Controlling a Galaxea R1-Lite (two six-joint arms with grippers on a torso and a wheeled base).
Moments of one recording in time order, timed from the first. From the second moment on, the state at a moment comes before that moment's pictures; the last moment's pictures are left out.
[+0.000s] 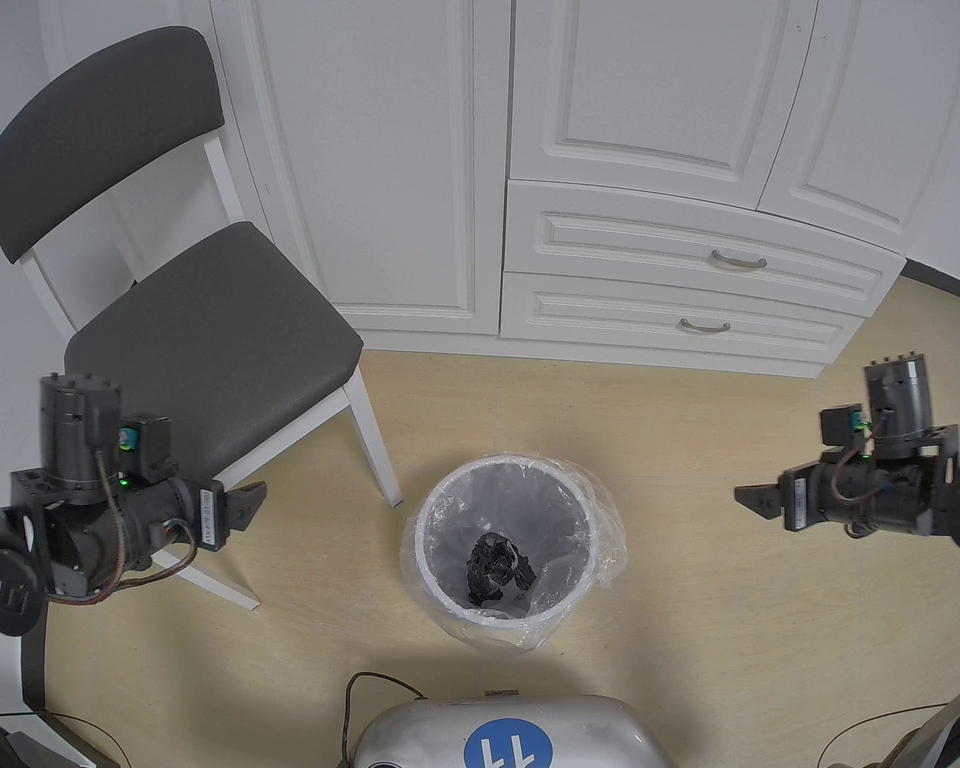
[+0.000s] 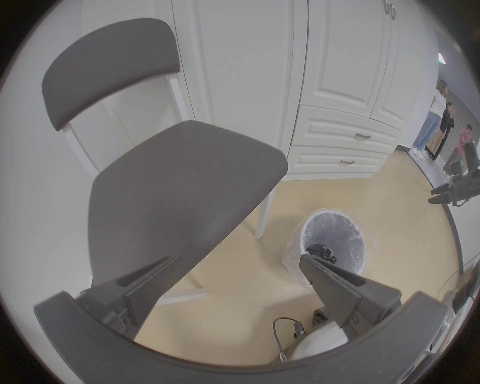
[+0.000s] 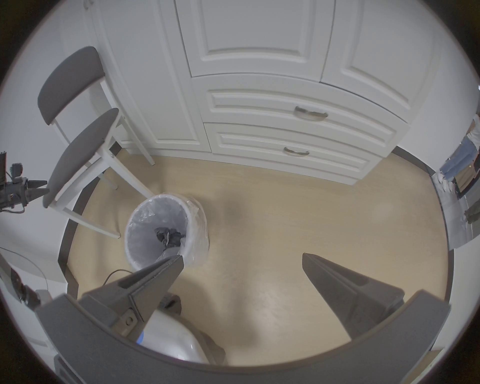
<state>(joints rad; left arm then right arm) -0.34 1.42 -0.58 -0.37 0.23 -0.03 0.29 1.52 -0.71 -0.23 -0.14 0.04</state>
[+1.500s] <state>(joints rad) -0.10 0.19 -0.63 0.53 0.23 -0.04 0.00 0.02 -0.21 0.31 0.26 0.02</state>
